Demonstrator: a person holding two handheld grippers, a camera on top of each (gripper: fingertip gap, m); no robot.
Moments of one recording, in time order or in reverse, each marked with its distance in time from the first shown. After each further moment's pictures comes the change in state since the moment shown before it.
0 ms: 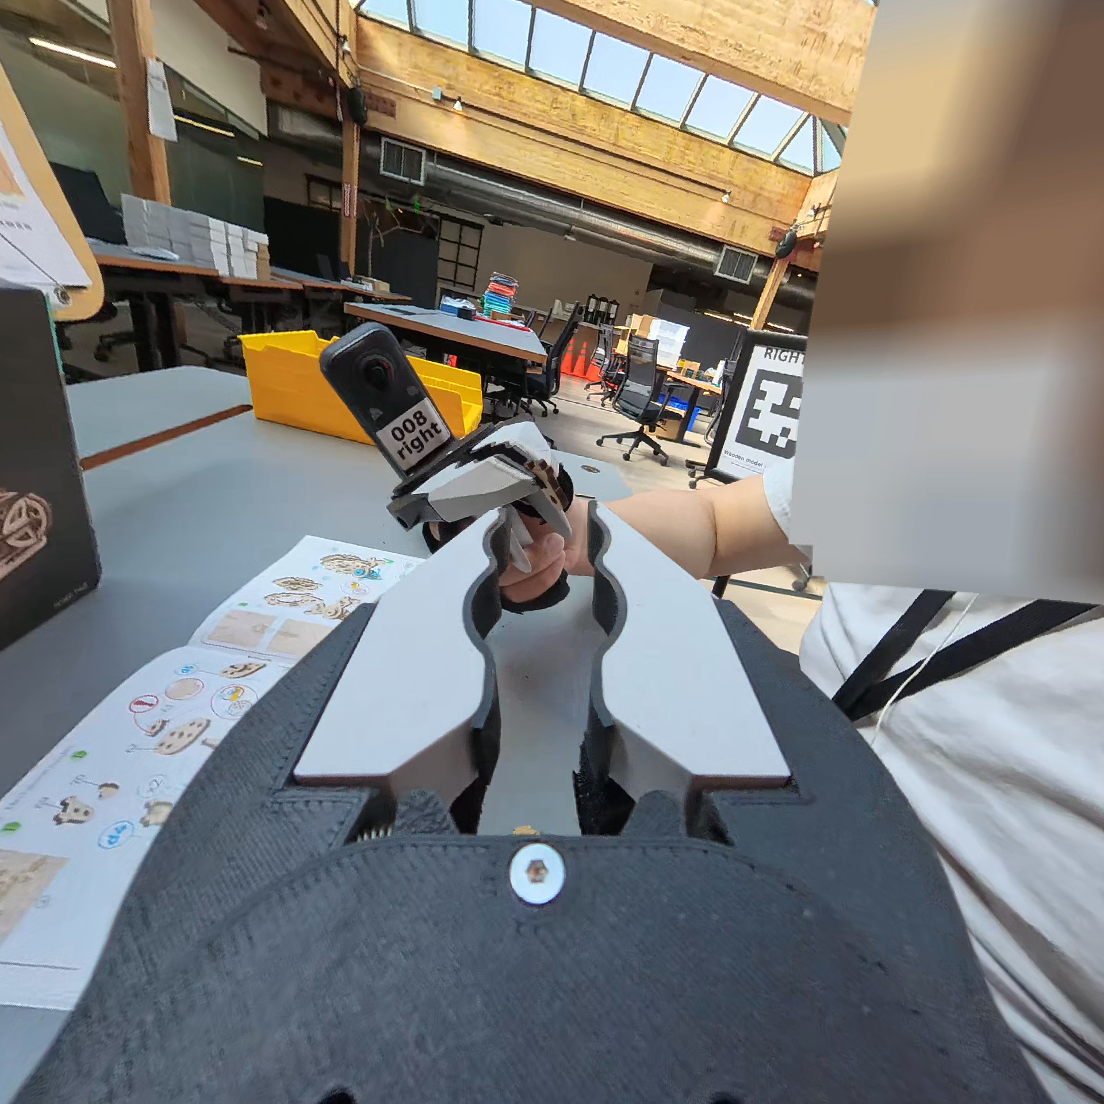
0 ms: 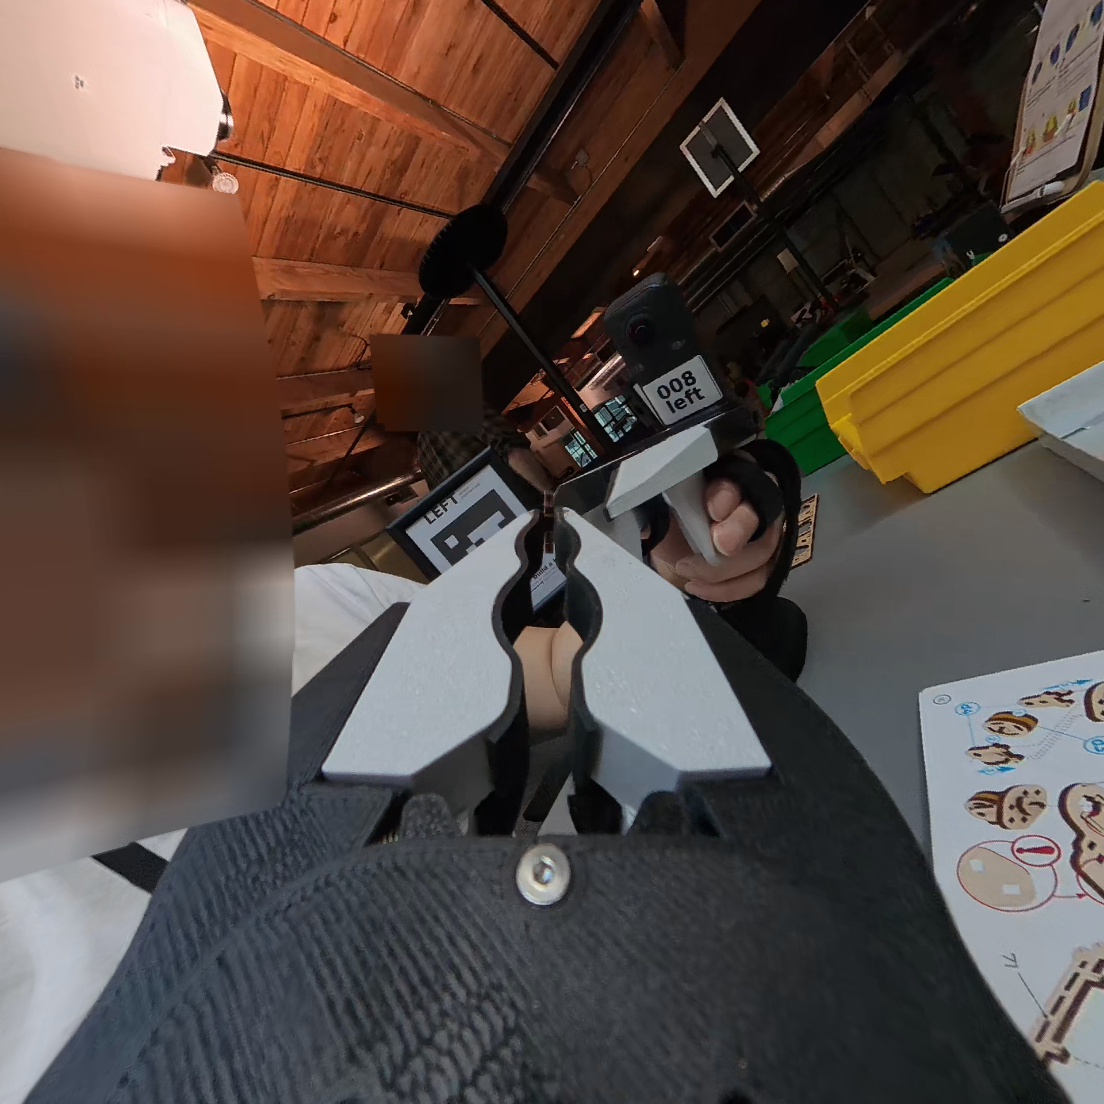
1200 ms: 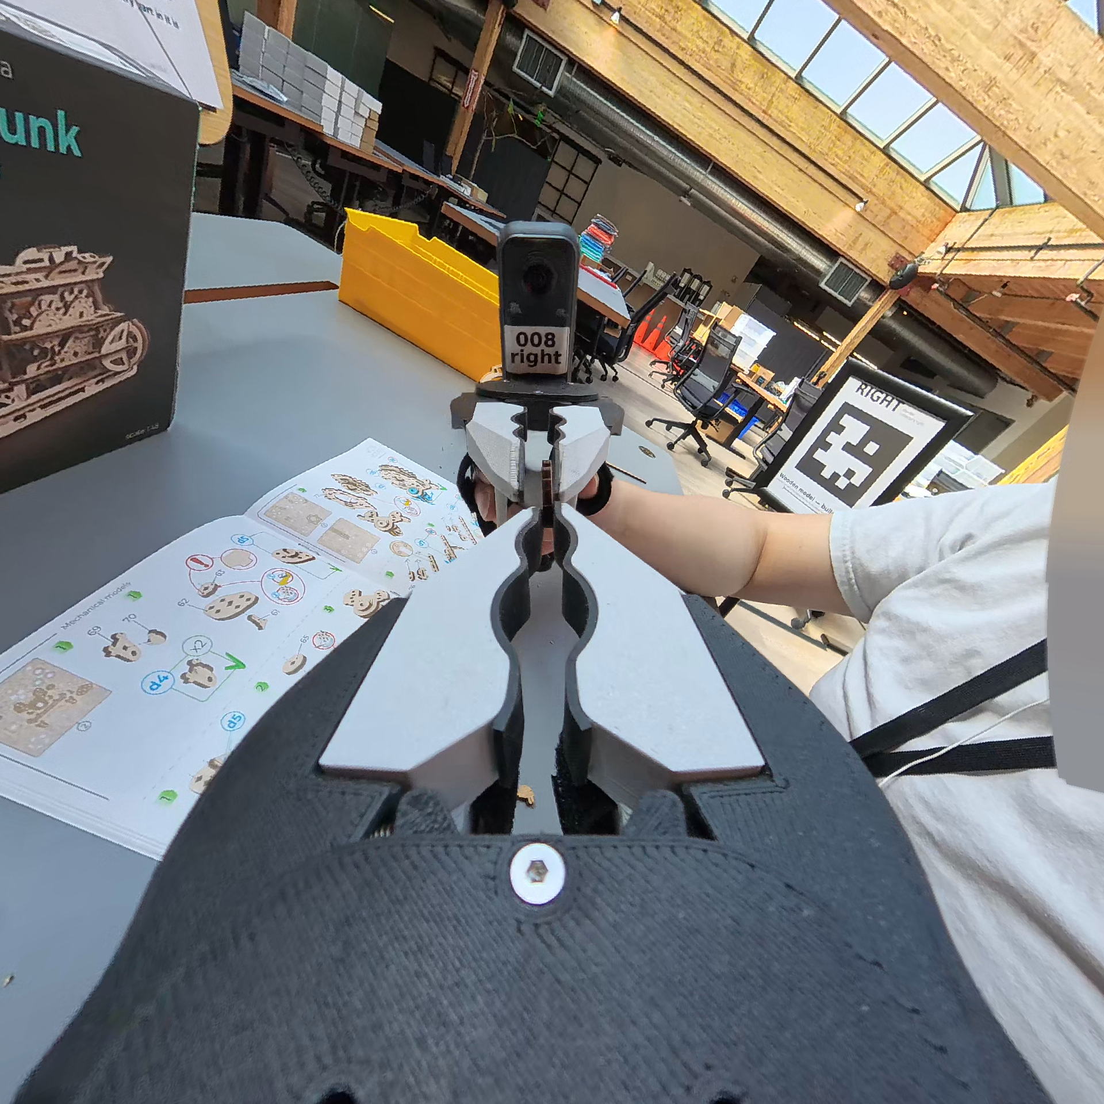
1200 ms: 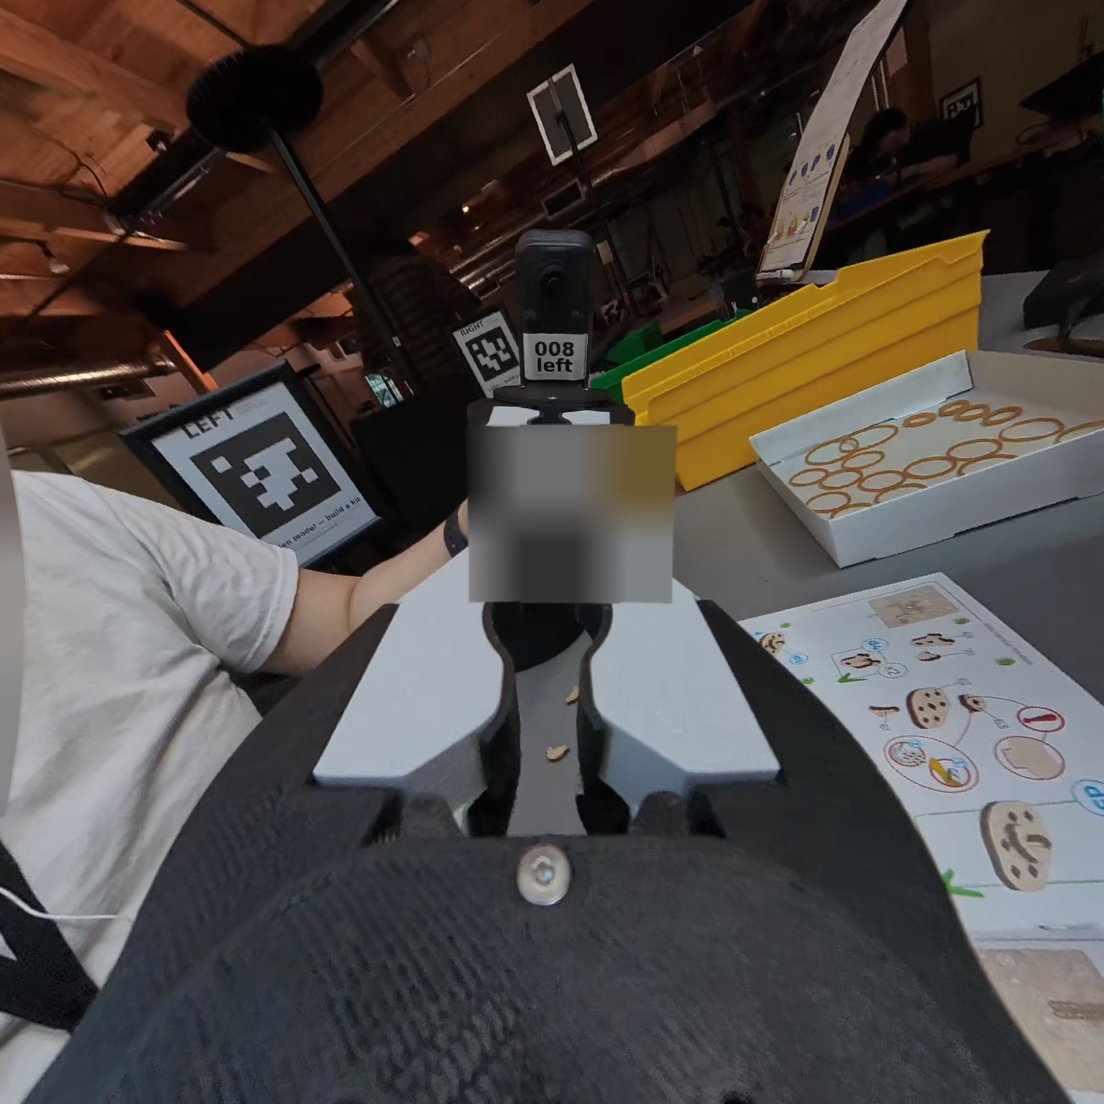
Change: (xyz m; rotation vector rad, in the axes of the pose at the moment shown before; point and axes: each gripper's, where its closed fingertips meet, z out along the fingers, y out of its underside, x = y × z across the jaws) left arm -0.042 0.016 -0.001 -0.088 -0.181 -0.248; right arm 0.043 -0.004 -0.023 -0.098 0.306 -0.333
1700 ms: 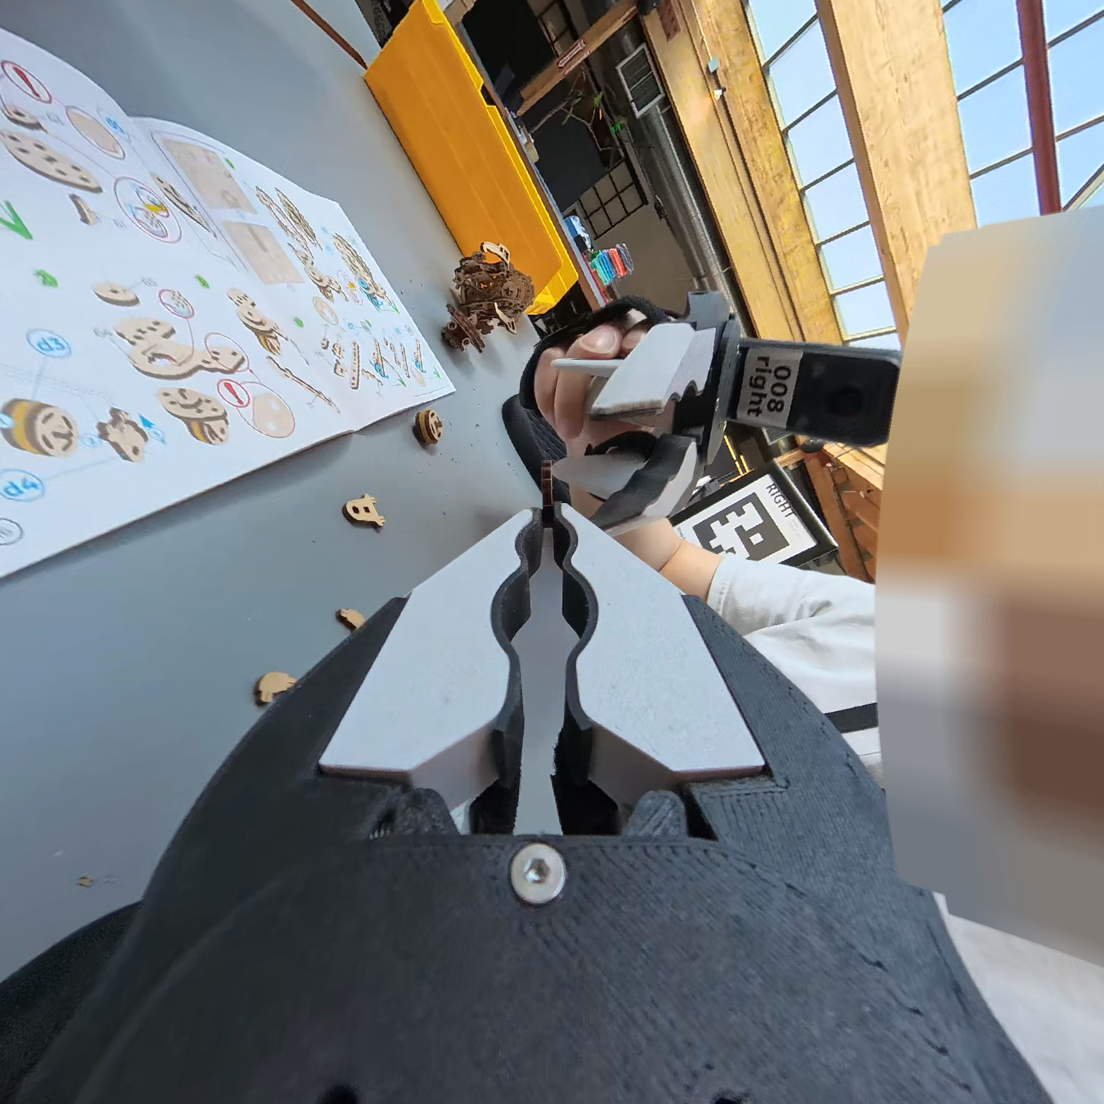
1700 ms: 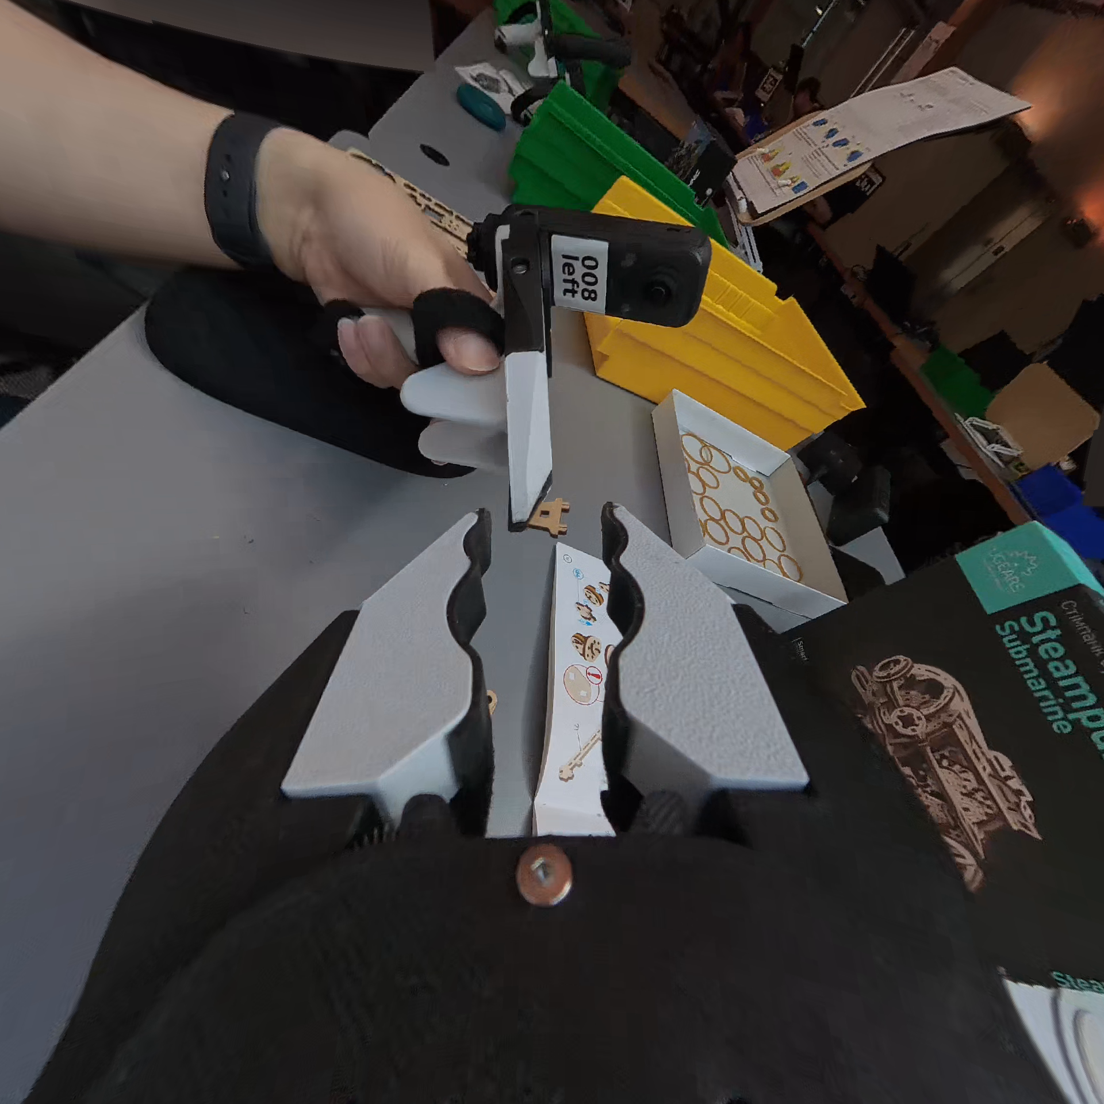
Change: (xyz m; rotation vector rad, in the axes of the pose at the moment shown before) left arm 0.025 0.070 -0.008 -0.006 -0.035 -0.525; right arm -0.041 0.055 0.013 -0.498 0.232 -0.969
